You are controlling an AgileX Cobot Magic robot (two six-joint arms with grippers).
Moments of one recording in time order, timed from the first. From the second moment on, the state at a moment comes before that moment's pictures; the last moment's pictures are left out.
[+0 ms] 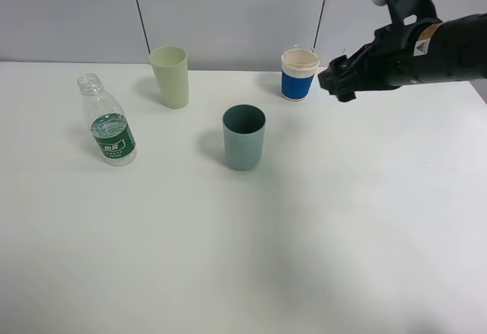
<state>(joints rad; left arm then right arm) -0.08 0.00 -0.51 0.04 1.06 -0.12 0.35 1.41 -0.77 -0.13 0.04 -0.05</state>
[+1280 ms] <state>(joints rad) -0.08 0.00 -0.51 0.04 1.06 -0.12 0.10 0.45 -0.77 -0.16 0.82 0.04</state>
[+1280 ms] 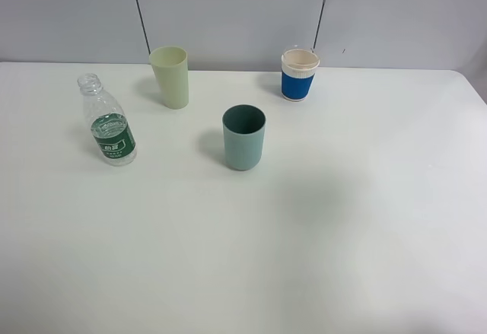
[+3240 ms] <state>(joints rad) -0.08 0.00 -0.51 0.04 1.06 -0.12 0.08 0.00 -0.51 0.00 1.07 0.00</state>
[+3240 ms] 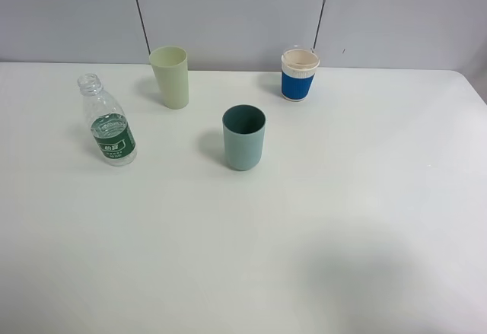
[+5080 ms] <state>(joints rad) -0.08 0.00 -0.51 0.04 1.06 -0.12 -0.04 0.00 -0.51 0.00 1.07 0.00</state>
